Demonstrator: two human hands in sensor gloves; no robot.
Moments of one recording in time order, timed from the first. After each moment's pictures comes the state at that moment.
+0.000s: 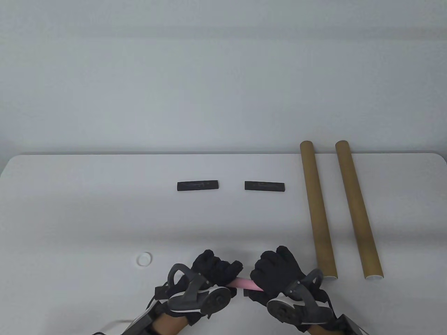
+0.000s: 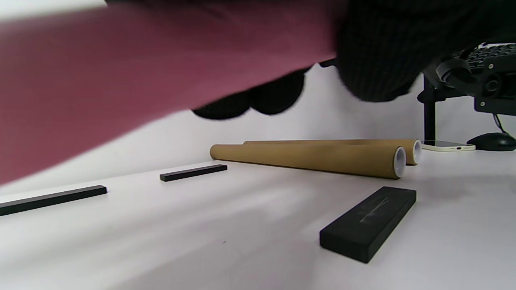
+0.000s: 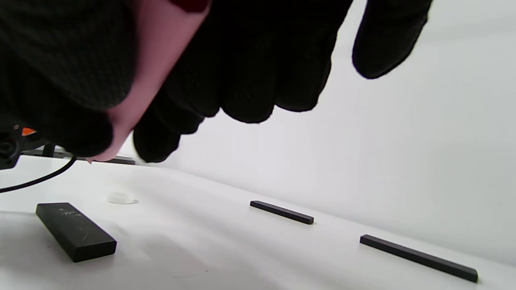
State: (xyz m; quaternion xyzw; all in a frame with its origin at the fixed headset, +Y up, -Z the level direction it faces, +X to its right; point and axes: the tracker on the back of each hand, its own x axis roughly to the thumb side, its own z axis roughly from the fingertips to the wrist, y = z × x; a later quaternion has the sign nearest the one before) left_hand -0.070 -0.691 -0.269 0.10 -0.37 -0.01 0.93; right_hand 0.117 -0.673 -0.246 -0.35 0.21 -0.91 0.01
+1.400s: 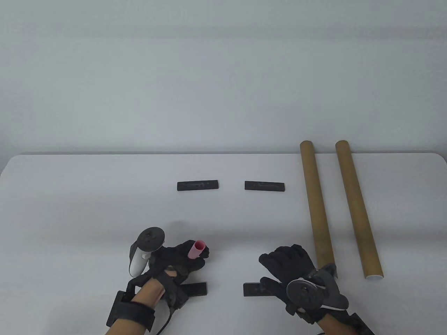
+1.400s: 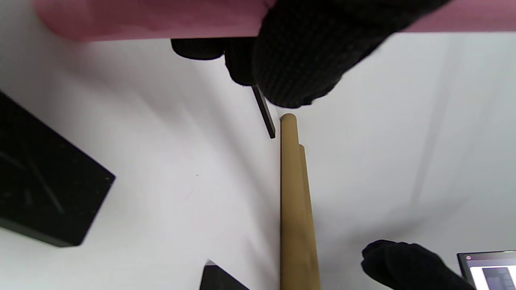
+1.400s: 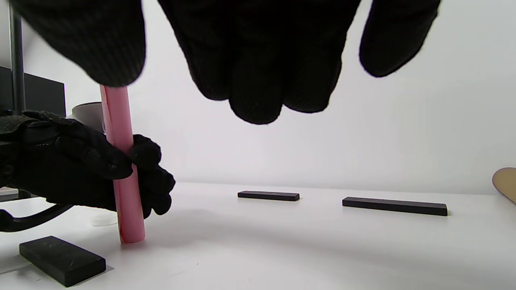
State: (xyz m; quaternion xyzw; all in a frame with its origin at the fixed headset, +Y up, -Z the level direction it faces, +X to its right) left_hand -0.183 -0.765 -0.367 -0.23 -0.12 0.55 0.80; right_hand 0.158 -0.672 -0.270 -0.30 0.15 -0.94 -0.09
